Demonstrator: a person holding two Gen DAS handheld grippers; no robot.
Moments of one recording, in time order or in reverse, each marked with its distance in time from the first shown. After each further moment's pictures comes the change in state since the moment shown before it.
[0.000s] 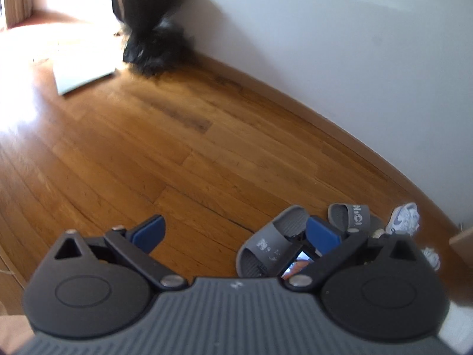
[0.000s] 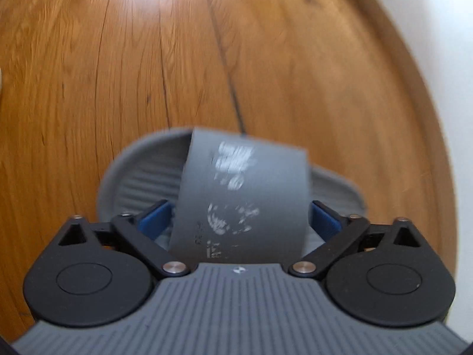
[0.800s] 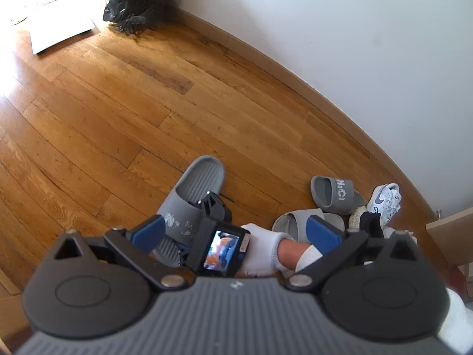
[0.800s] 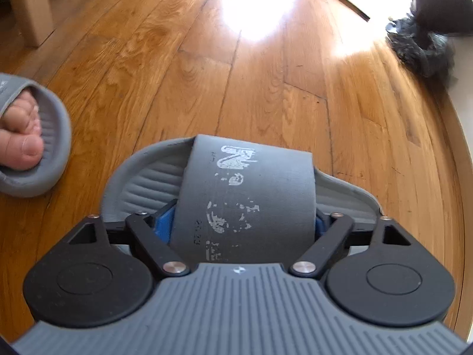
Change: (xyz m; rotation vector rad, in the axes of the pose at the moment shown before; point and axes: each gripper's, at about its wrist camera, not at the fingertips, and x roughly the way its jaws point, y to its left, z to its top) left arm 0.002 -0.001 -0.011 0.005 0.100 -0.063; right arm -0.048 0.088 0.070 -0.279 -0.316 0.139
